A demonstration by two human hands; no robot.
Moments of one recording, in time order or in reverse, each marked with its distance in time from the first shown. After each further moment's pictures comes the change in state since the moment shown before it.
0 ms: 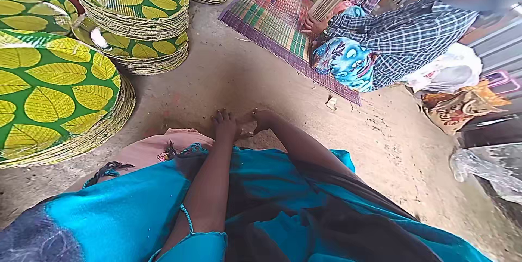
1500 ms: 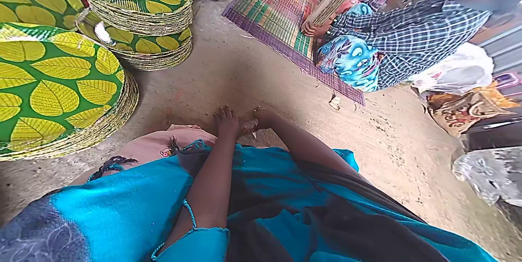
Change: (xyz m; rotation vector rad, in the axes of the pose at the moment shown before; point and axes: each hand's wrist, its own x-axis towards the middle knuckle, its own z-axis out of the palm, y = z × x) left_hand -0.004 0.003 -0.007 -0.004 -0.041 -0.019; right_hand -0.011 -0.016 -0.001 0.034 0.009 0.047
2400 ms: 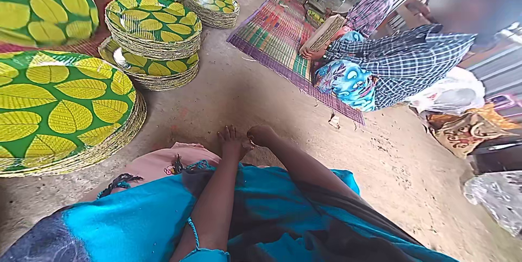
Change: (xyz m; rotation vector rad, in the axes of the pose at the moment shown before) left_hand -0.008 0.007 0.002 0.031 -0.008 0.009; right_hand -0.015 -0.022 -0.020 -0.045 0.142 -0.175
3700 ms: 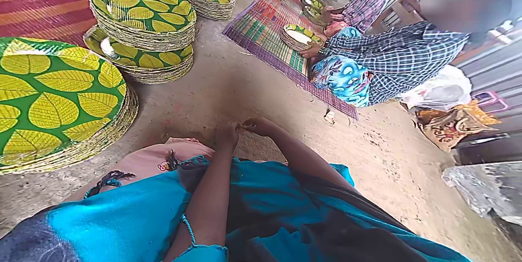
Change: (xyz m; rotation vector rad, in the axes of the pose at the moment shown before) left_hand -0.001 -0.008 -0.026 -0.270 0.139 0.045; right_hand -0.002 0.025 -0.004 0.448 0.059 -0.050
